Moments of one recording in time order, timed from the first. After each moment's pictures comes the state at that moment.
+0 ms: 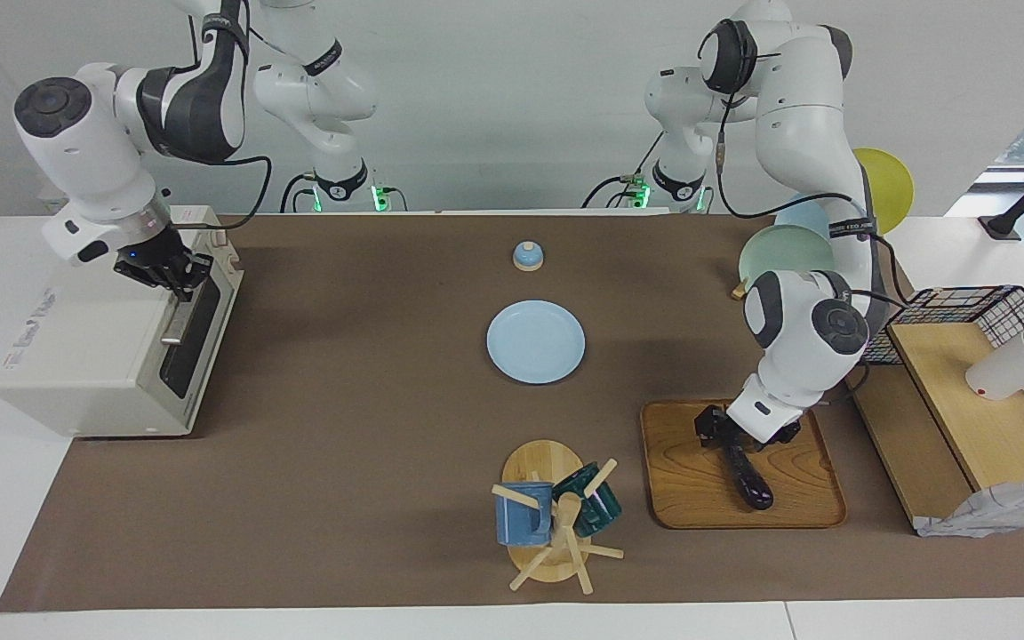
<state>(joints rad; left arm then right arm) -0.13 0.58 -0.04 -1.60 -0.06 2.23 0.05 -0.10 -0.03 -0.06 -1.94 -0.12 1.84 -0.14</state>
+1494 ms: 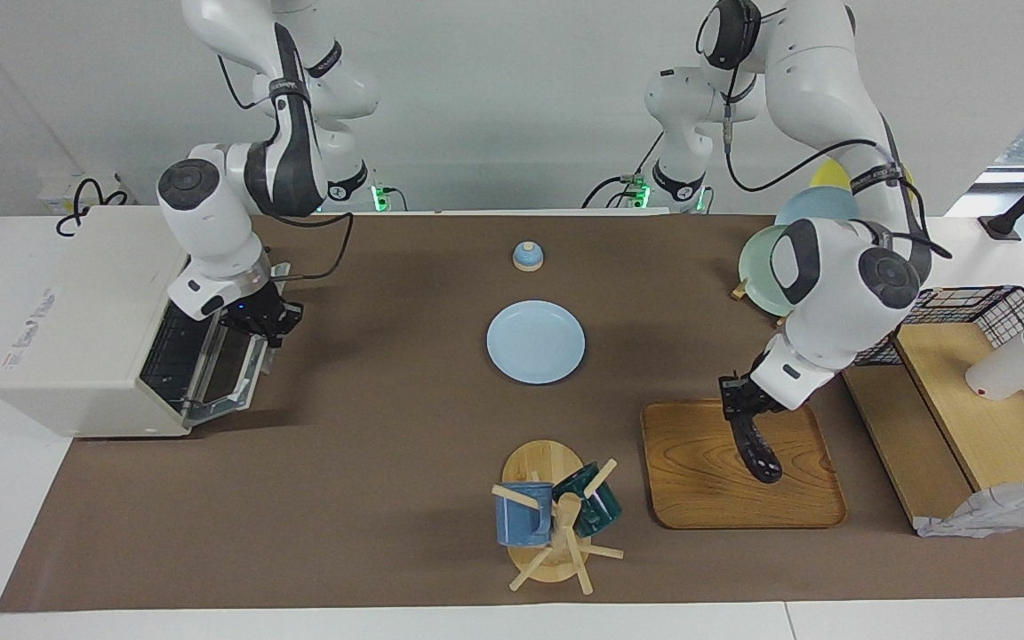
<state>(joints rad) -0.13 0.40 -0.05 -1.51 -0.14 1.91 -0.05 0.03 0.07 -0.02 -2.17 -0.05 2.23 0.01</state>
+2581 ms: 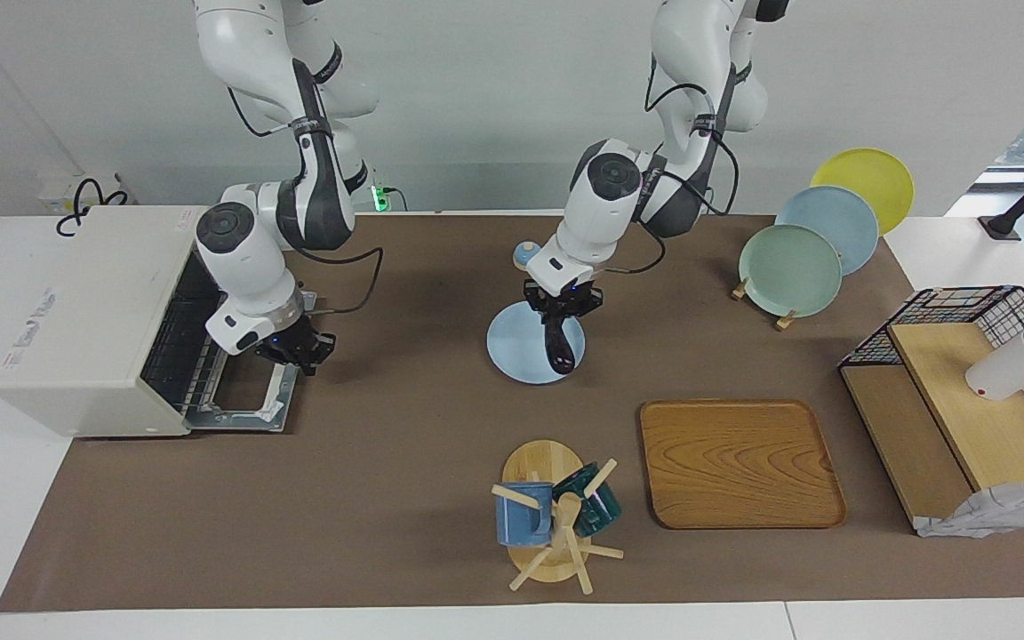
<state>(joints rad) -0.64 0.20 -0.05 -2.00 -0.18 2.24 -0.40 0.09 0.16 -0.03 -2.09 0.02 2.27 0.04</state>
